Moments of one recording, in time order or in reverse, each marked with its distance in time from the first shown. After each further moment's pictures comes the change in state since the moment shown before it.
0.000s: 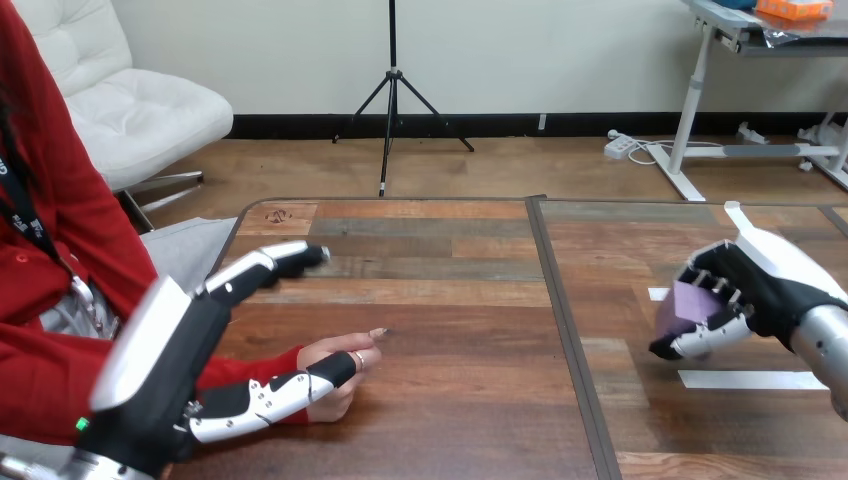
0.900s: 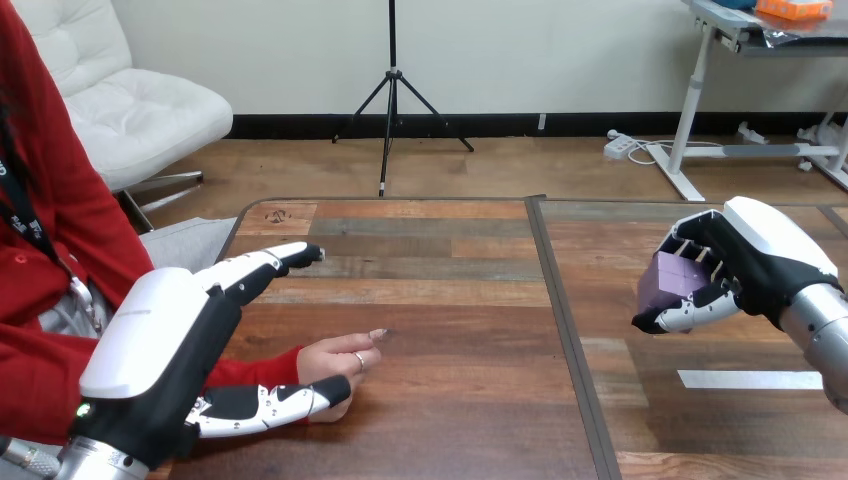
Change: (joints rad) left arm -0.005 0.073 -0.005 -0.046 0.245 0.057 0.106; right arm 0.067 -0.004 -0.040 -0.229 0.000 0.059 0.016
